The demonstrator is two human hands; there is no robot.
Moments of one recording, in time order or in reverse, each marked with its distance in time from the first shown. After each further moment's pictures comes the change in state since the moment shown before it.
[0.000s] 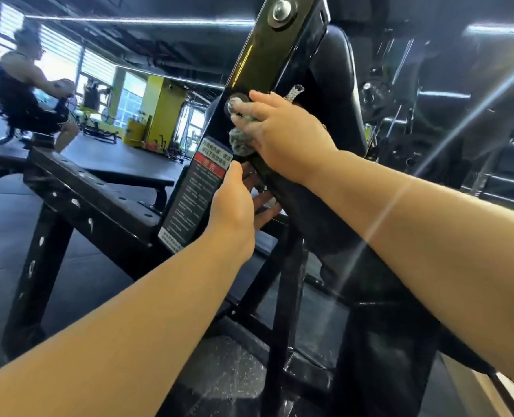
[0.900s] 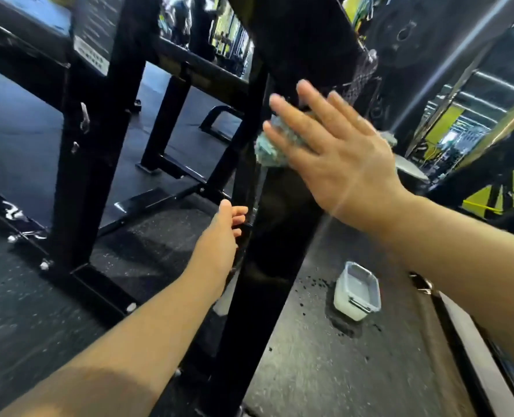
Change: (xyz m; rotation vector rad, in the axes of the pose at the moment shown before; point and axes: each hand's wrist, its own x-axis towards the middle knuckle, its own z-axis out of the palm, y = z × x) left_hand -0.162 -0.191 -0.065 0.442 0.062 -0.370; right_hand -0.280 -0.064 0.008 -0.215 -0.003 -0.092
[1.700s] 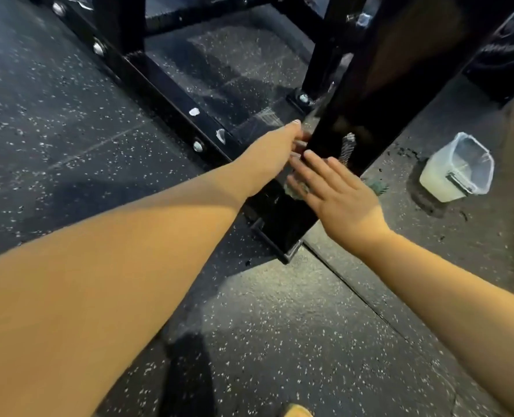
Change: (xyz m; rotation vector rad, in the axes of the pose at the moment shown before) left_hand -0.025 -0.206 -0.069 0.217 -0.125 -0.365; right_hand -0.213 -0.313 0.068 0.495 -0.398 -0.193
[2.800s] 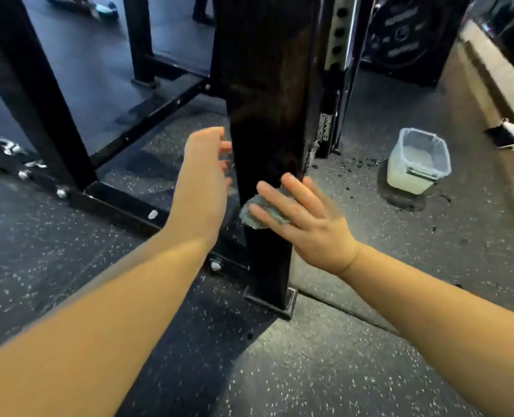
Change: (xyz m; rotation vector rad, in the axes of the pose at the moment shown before) left_hand -0.027 0.076 0.029 0.065 0.211 0.430; right_hand 0.000 0.035 -0.006 0.104 0.682 0.337
